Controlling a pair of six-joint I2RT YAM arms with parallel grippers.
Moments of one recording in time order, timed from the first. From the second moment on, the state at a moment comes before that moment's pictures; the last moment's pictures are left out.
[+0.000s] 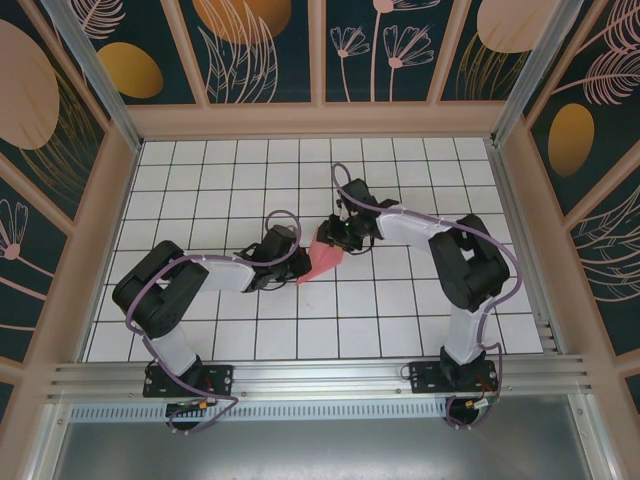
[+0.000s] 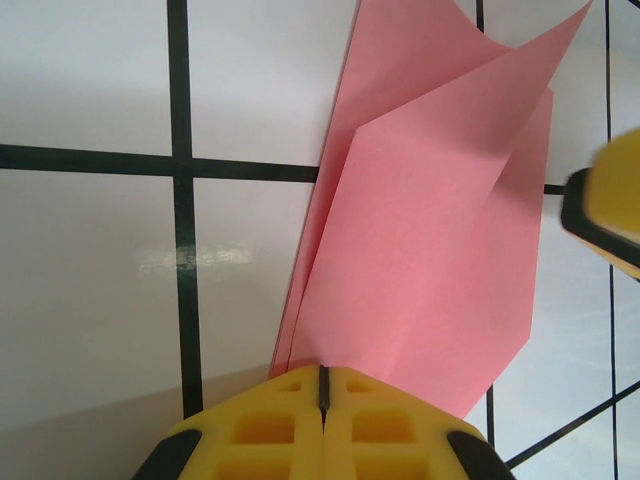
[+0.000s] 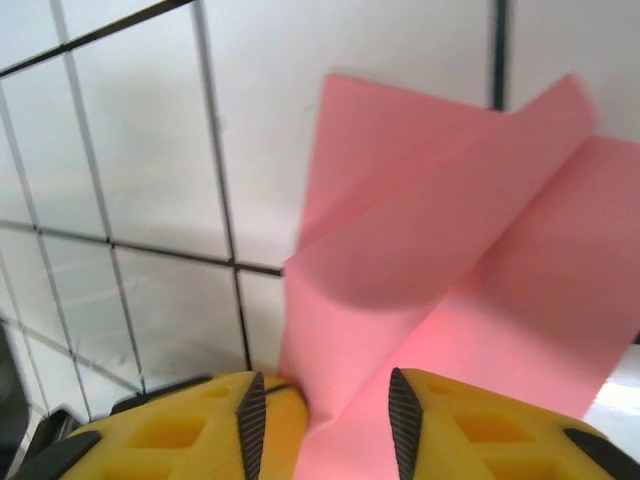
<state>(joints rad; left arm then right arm) -0.69 1.74 0.70 0.20 0.14 -0.87 0.60 1.86 1.19 -0.36 -0.39 0.75</state>
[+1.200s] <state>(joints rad) -0.69 1.74 0.70 0.20 0.14 -0.87 0.52 2.00 1.19 -0.27 -0.52 0.57</state>
